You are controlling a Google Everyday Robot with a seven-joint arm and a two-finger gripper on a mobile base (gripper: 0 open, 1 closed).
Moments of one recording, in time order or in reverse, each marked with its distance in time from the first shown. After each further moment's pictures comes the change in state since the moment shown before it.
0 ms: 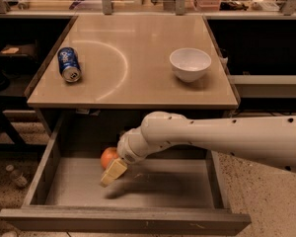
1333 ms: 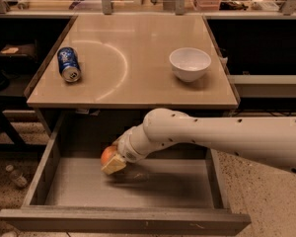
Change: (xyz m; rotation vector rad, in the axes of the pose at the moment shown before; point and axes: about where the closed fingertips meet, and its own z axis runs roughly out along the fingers) arm -0.006 0.002 -0.010 -0.007 -0.010 -0.005
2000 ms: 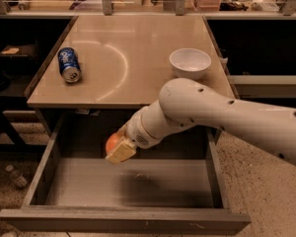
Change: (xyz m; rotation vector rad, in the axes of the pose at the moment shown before) arm -0.038 0.014 -0.100 0.020 0.011 0.025
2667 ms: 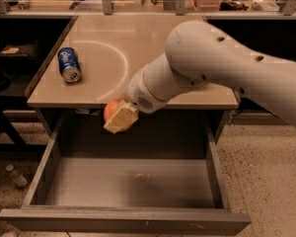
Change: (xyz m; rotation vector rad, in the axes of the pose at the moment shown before) arm -0.068 -0.022 -0.088 0.089 -0.006 -0.071
